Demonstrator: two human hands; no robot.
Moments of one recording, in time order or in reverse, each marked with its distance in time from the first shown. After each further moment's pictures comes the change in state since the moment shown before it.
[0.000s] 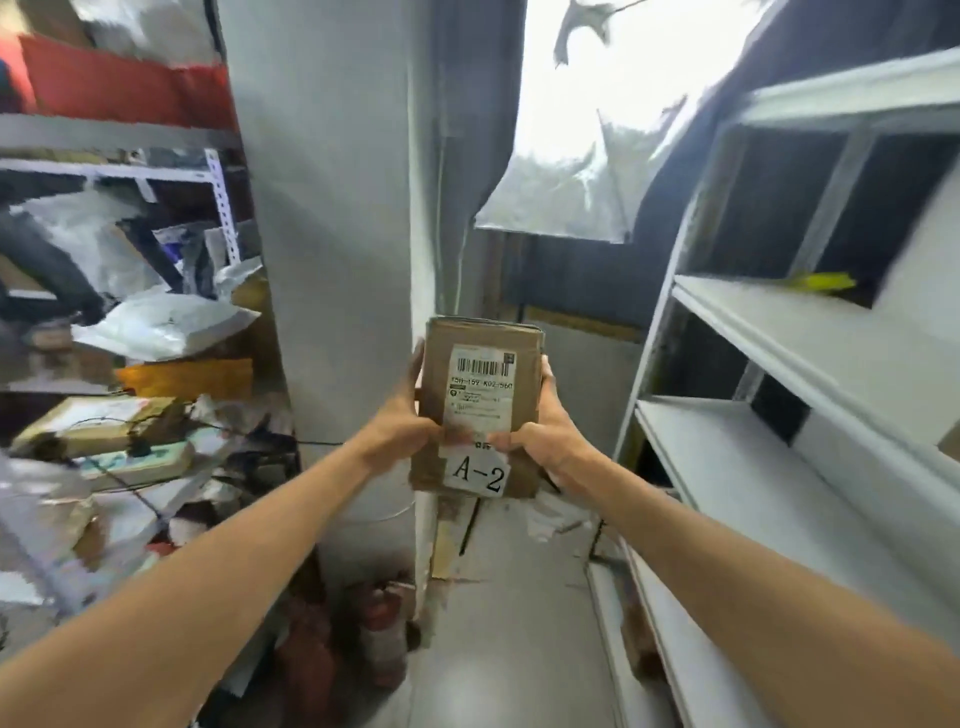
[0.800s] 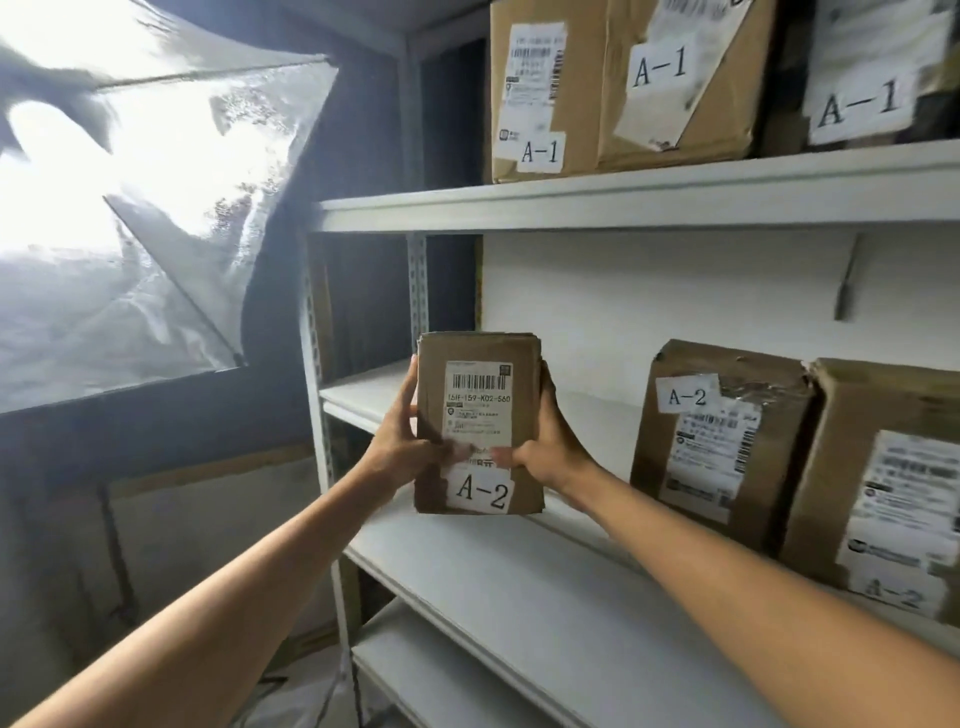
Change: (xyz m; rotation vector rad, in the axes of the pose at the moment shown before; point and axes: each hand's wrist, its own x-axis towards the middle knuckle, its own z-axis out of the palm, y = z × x) left_hand 0.289 0.112 0.289 -0.214 -0.847 0.323; right_hand 0.027 -0.051 -0.289 -0.278 0.915 -0.018
